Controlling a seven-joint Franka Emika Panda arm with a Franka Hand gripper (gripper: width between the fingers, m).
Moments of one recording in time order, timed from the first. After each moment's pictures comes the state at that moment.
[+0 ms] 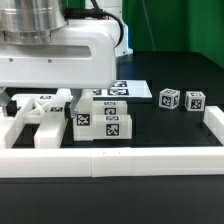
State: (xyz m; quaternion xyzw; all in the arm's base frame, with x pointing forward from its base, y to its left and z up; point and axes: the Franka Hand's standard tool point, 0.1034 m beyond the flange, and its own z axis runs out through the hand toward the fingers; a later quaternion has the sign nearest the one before) arm 0.620 -0.130 0.060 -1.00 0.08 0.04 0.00
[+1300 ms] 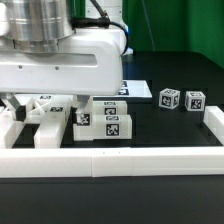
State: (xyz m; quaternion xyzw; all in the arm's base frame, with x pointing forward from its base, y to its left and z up) arm 0.609 -0.124 0.049 -1.00 0.08 0.03 0.00
